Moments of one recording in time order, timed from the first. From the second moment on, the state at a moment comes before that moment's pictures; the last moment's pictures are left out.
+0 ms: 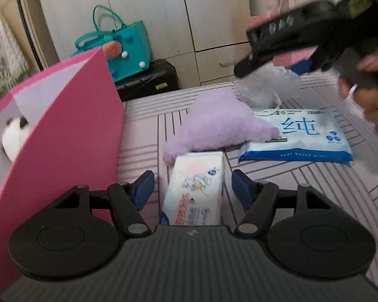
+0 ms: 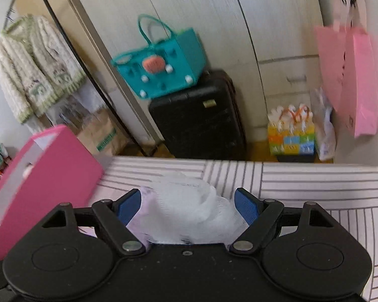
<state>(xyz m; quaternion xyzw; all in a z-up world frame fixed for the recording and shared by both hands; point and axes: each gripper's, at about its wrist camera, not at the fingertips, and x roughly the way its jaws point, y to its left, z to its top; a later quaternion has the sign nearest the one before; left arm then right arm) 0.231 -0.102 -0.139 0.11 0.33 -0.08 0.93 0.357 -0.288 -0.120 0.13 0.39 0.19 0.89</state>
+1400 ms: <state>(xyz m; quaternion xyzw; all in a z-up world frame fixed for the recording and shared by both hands) 0.188 -0.084 -0.124 0.01 0.30 -0.15 0.94 0.229 -0.299 -0.088 0.10 0.32 0.19 0.92</state>
